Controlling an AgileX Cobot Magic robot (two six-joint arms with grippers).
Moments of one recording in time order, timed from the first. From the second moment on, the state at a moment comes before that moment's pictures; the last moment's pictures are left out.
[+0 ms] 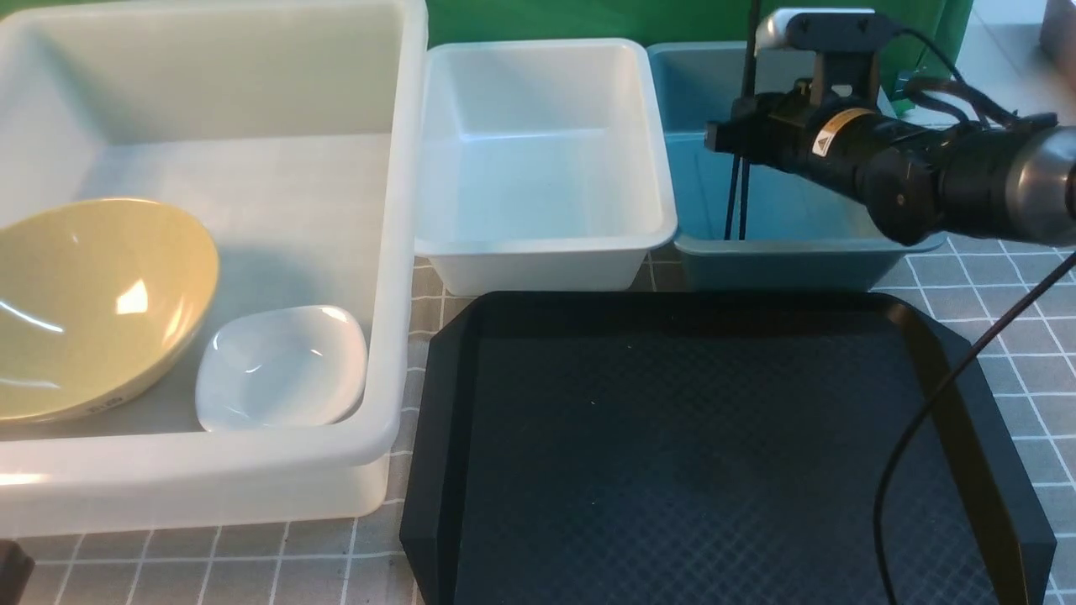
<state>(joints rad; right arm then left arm) 0.24 2.04 -1.36 -0.12 -0.26 0.32 0.03 0.12 -0.22 0.02 0.15 0.09</state>
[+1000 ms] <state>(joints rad) 0.08 1.07 -0.98 -0.12 0.46 -0.19 0.03 0.12 -0.21 0.03 0.13 0.09</state>
